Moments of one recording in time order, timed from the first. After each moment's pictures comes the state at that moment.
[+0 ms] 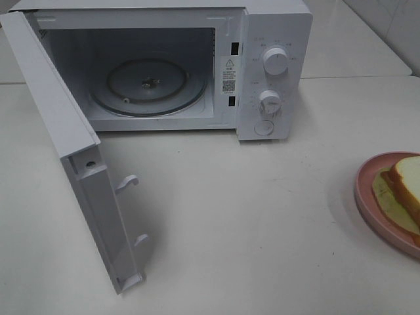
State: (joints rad) left arm -0.01 0.00 -0.52 -0.05 1.08 0.03; right arm 0.17 0.20 -0.53 0.05 0.93 0.03
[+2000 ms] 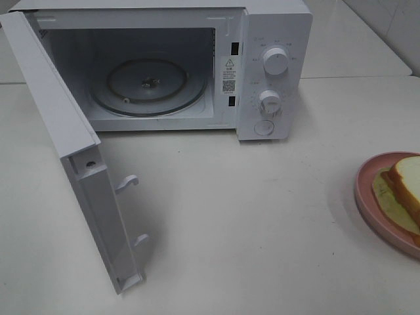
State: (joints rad) left arm -0.01 0.00 -0.52 -0.05 1.08 0.03; right arm 0.01 0.00 -0.50 0.07 0.99 0.03
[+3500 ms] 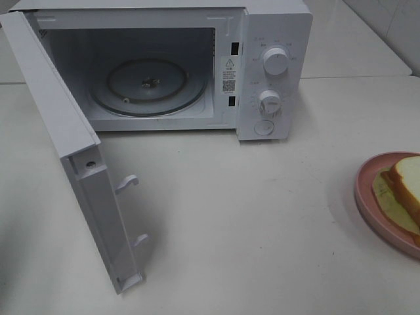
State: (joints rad) left arm -0.01 0.57 -0.43 -0.05 0.37 0.03; right arm 0.01 0.00 -0.50 0.07 0.99 0.03
